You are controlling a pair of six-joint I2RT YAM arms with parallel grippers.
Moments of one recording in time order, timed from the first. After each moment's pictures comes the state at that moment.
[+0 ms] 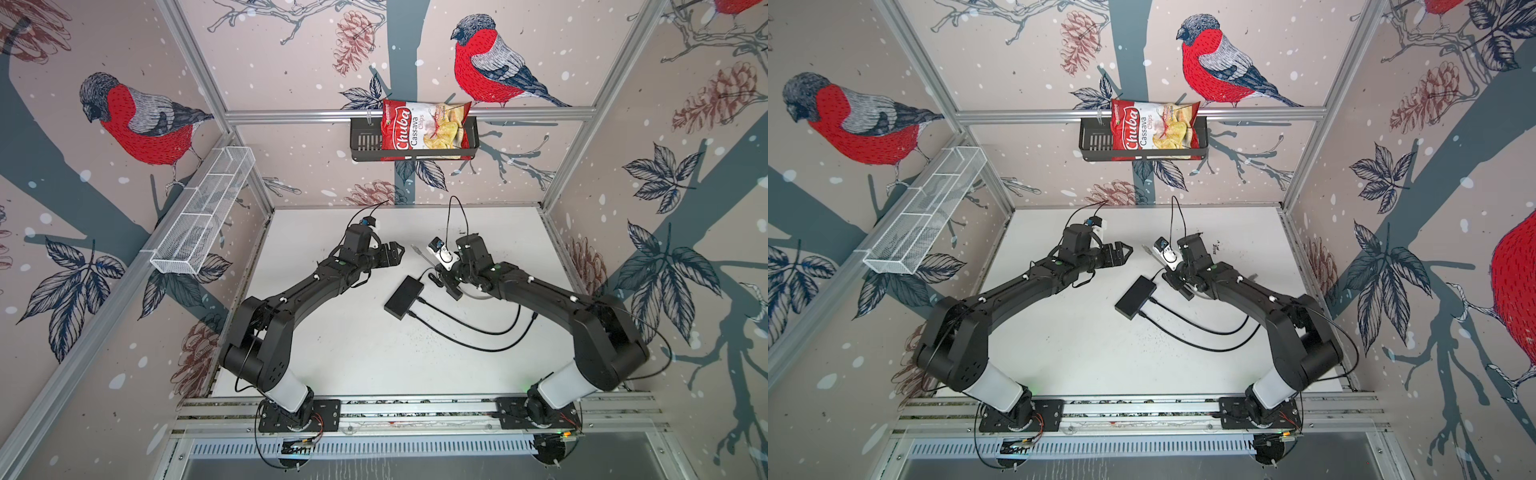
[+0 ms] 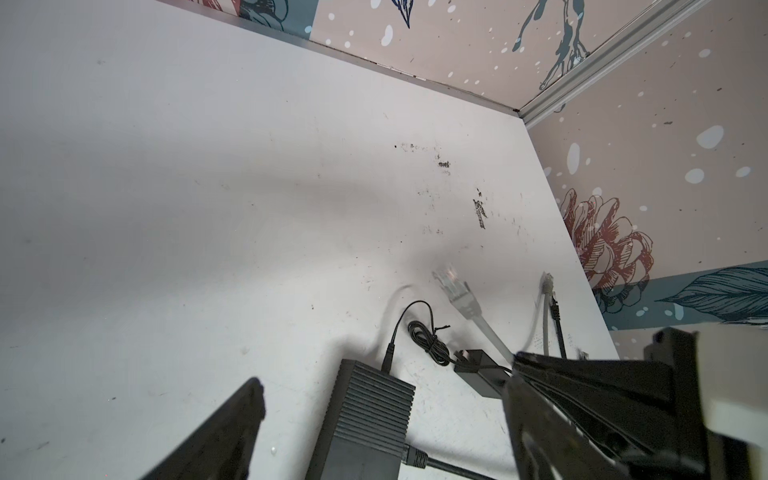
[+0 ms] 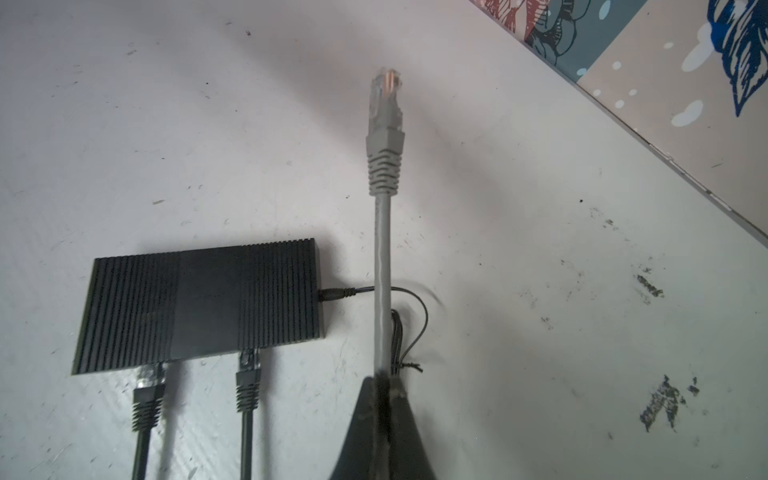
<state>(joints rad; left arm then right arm) -0.45 1.60 1.06 -0.04 0.26 -0.52 0.58 1.54 0.97 -0.18 -0.14 -0.34</state>
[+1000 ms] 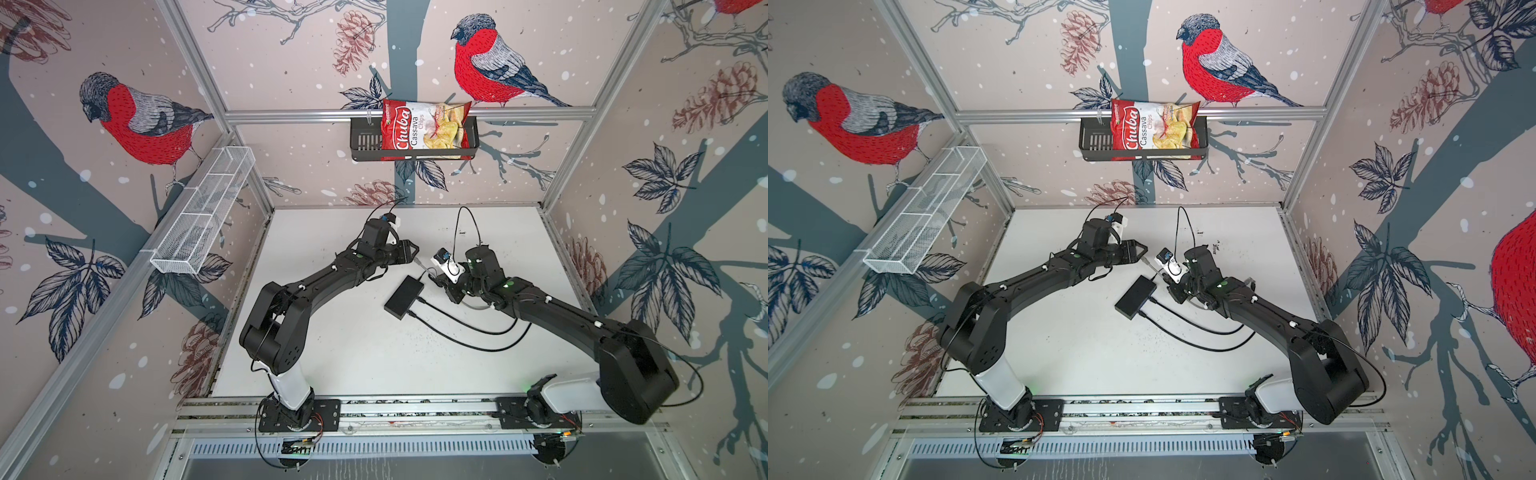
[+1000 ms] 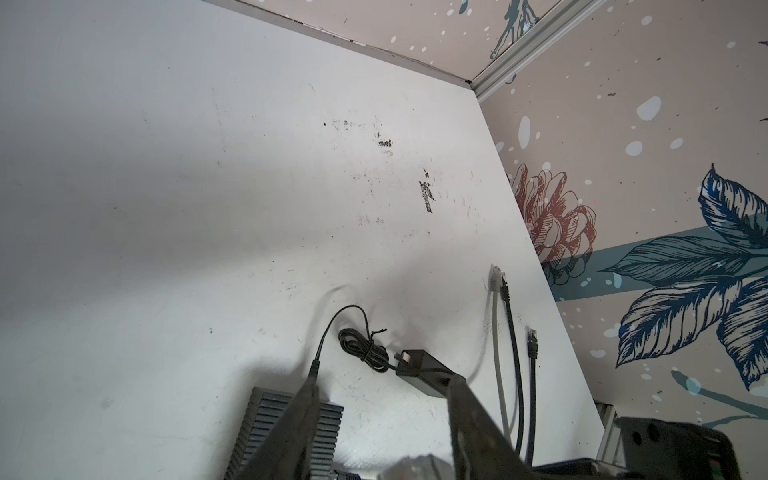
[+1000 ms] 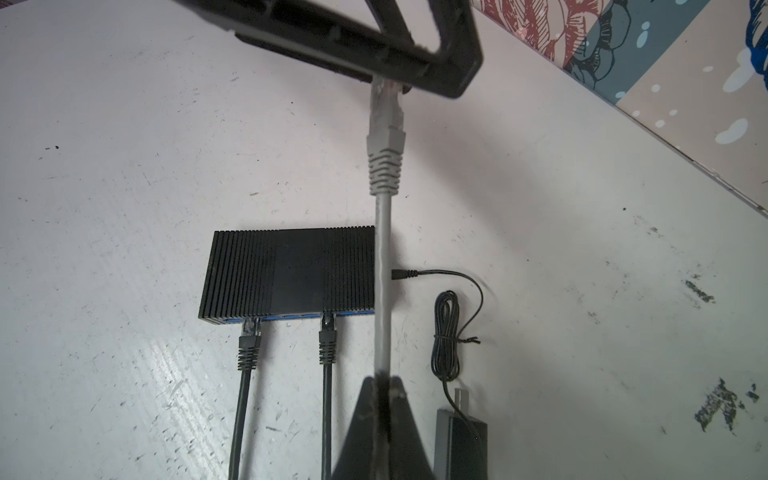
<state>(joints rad) -0.54 1.73 1.20 -0.04 0.34 -0.57 0.60 1.39 0.83 -0.14 -0.24 -0.31</state>
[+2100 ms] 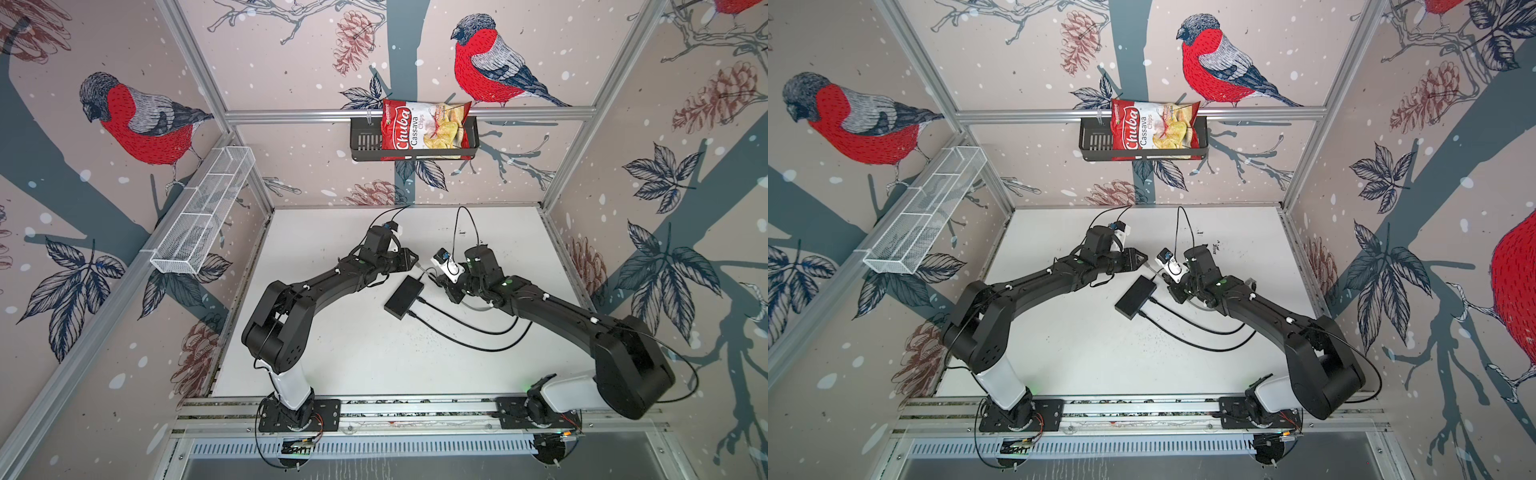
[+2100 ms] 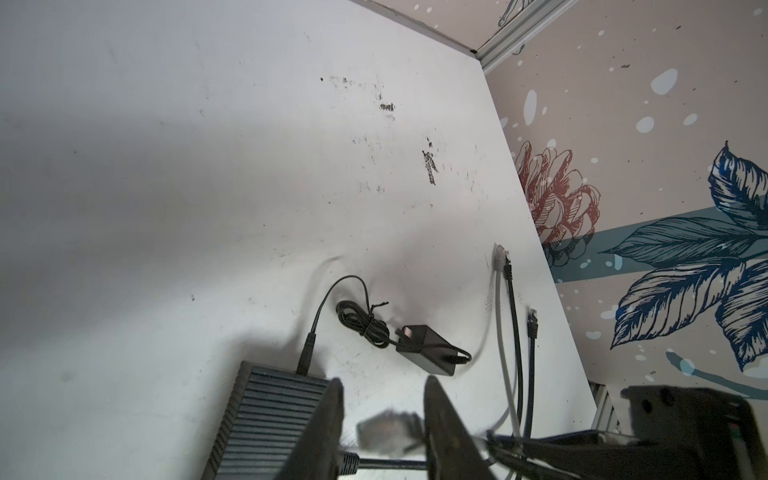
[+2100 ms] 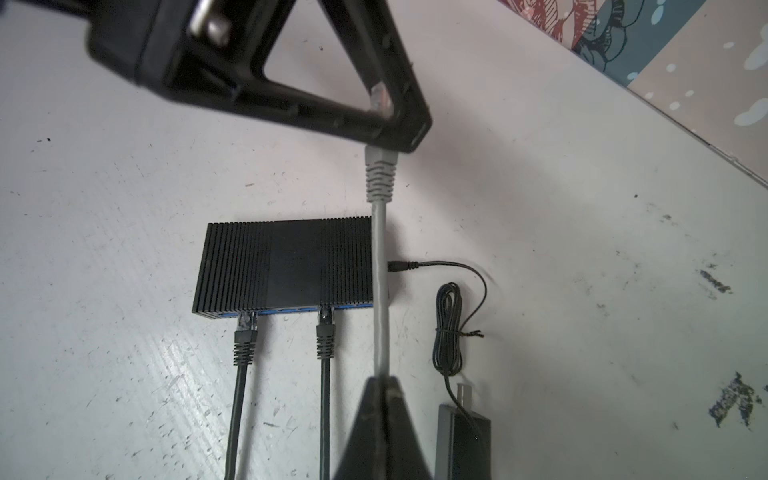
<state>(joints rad) -0.55 1.74 1.13 0.00 0.36 -0.59 0.59 1.40 0.84 -0.15 -0.26 -0.31</state>
